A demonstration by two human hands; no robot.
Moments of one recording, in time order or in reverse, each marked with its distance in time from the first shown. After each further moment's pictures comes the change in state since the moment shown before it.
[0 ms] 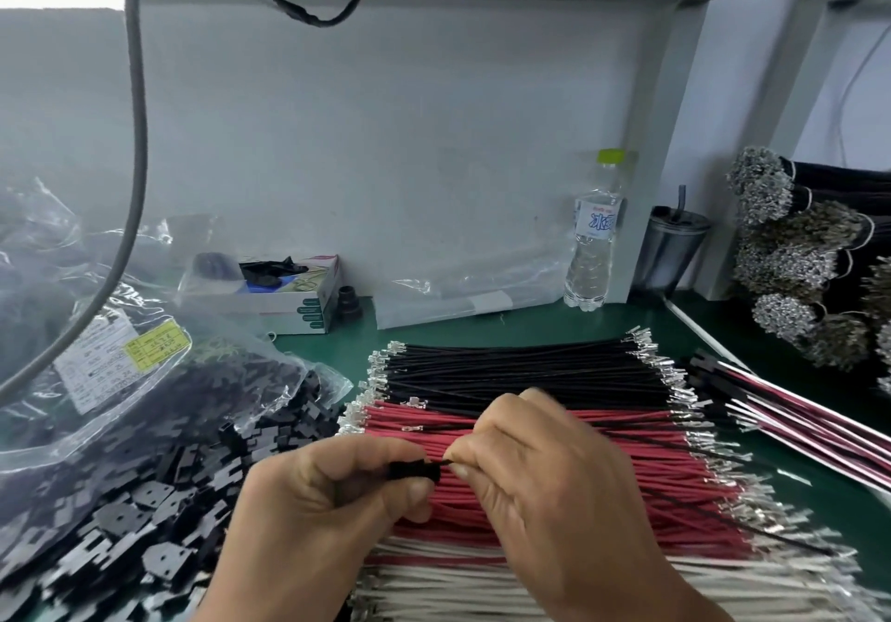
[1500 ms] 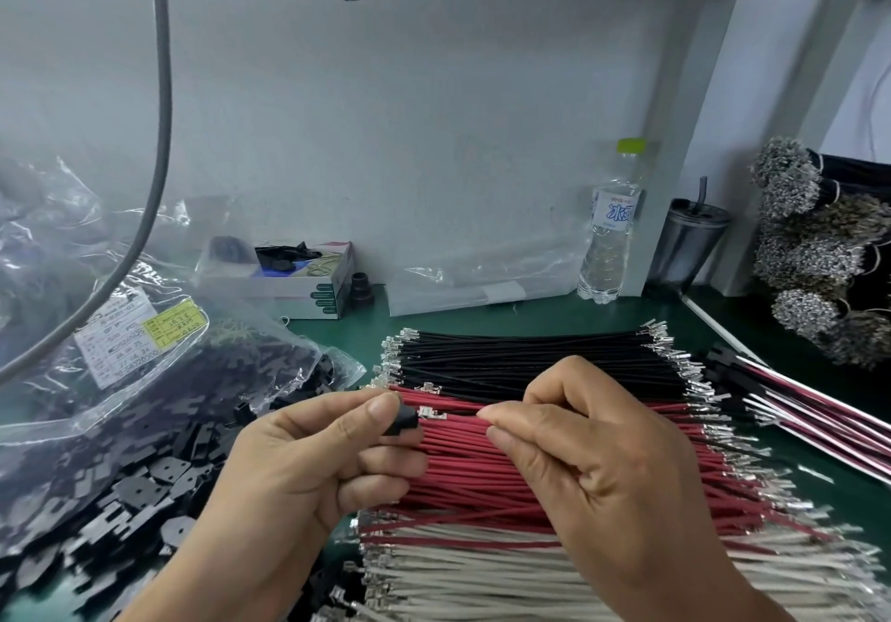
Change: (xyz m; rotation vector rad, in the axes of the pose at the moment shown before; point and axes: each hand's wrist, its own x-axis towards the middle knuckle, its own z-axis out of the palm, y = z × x) left_hand 0.015 -0.004 -0.022 -0.455 -0.064 -0.375; right_hand 0.002 -0.002 -0.020 0.168 0.020 0.185
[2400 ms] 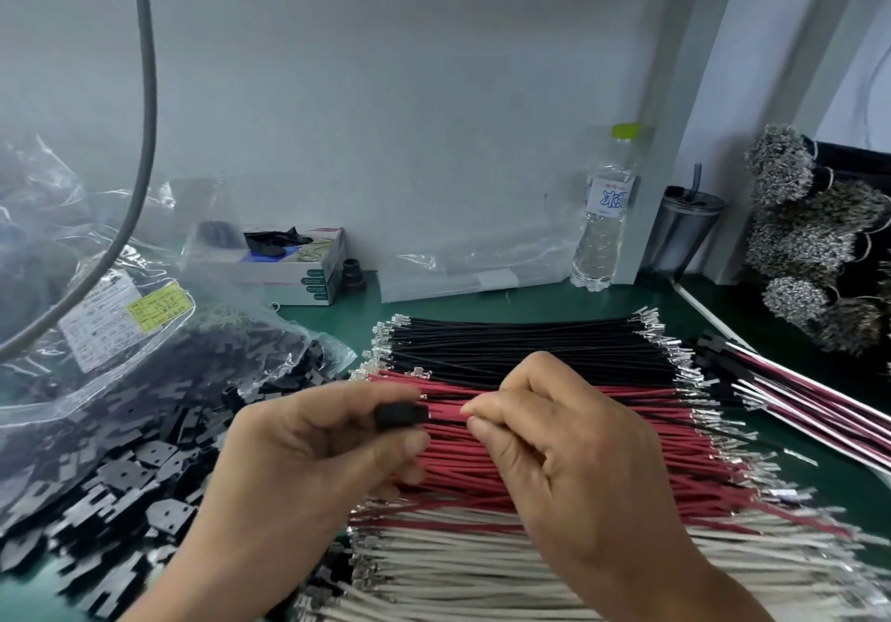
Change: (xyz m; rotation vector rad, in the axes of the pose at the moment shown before) left_hand -0.008 -0.006 0.013 0.375 0.032 0.352; right_hand -0.004 -0.002 0.009 -0.064 -0.088 0.030
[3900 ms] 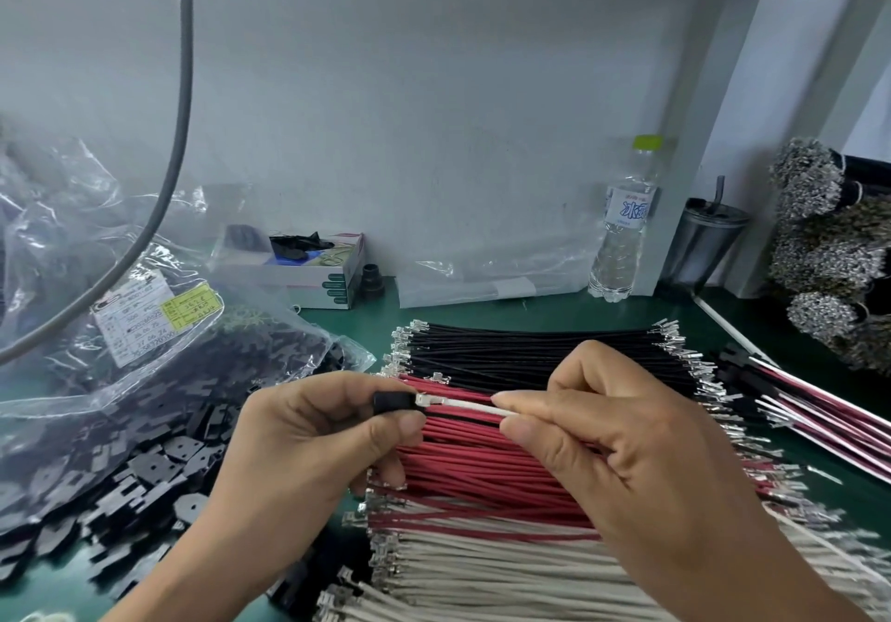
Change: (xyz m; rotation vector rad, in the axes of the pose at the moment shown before) left_hand 0.006 -0.001 -0.017 0.008 0.021 0.014; right_hand 0.008 -0.001 -0.031 0.133 -0.185 0.122
